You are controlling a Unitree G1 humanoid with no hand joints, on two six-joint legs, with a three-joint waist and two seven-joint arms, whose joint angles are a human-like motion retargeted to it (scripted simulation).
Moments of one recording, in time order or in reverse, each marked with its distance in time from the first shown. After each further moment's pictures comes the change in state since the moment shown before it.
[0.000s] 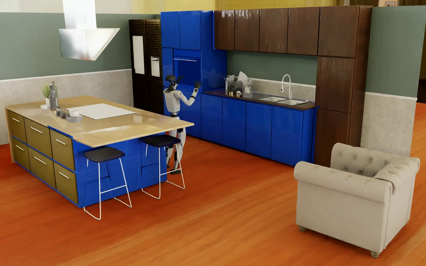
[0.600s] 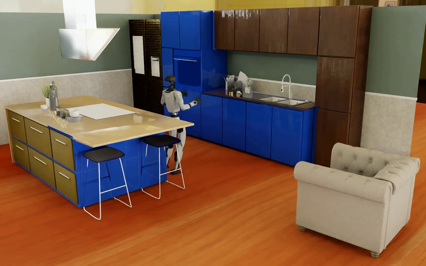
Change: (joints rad) body 0.001 0.004 -0.001 0.006 -0.004 0.004 0.000 0.000 0.001 0.001 -0.008 0.491 0.485 -0.006 0.014 -0.105 0.124 0.000 0.000 -0.333 0.191 -0.006 0.132 0.000 0.000 0.000 0.000 0.000 0.000
